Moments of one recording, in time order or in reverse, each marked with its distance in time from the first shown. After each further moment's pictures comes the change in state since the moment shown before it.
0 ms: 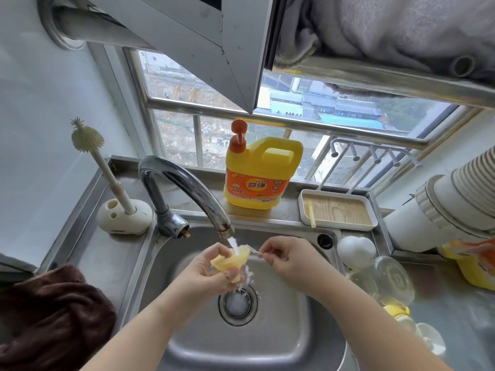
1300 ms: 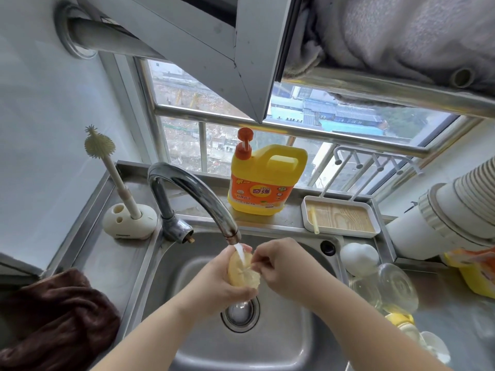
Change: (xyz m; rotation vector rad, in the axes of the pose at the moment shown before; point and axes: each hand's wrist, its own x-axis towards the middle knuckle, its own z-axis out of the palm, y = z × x) left_hand 0.008 0.009 0.010 0.412 -0.017 0.117; right_hand 0.000 -0.038 0.004 -0.183 -0.044 -0.136
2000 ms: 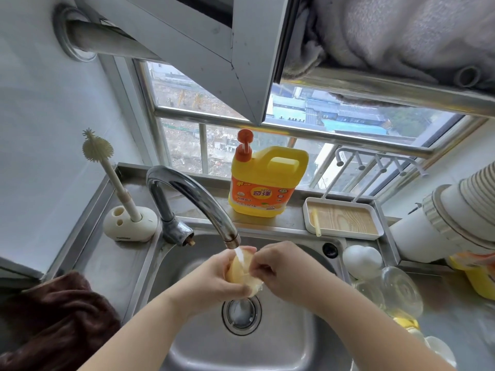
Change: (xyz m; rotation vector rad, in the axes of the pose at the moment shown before) left_hand 0.006 0.009 -0.009 -0.139 -0.154 -0.081; right_hand 0.005 0.004 -0.004 -0.056 -0.001 -0.196
